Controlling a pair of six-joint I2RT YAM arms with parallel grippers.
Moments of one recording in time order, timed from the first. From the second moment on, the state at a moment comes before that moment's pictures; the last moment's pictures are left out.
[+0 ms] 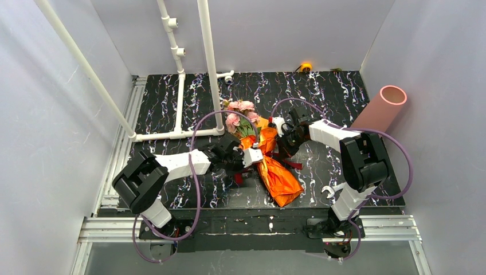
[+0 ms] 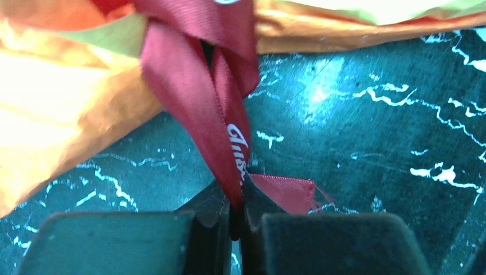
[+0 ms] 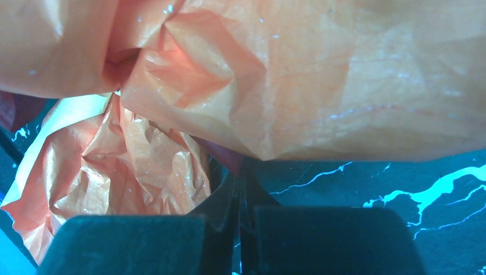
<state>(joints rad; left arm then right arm) -0.81 1.58 0.79 -0.15 0.26 0.47 0.39 1.73 1.03 -0.54 -0.53 -0.39</state>
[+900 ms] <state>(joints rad) -0.58 1.43 0.82 -0.32 0.38 0.64 0.37 1.66 0.98 -0.62 -0.43 -0.42</state>
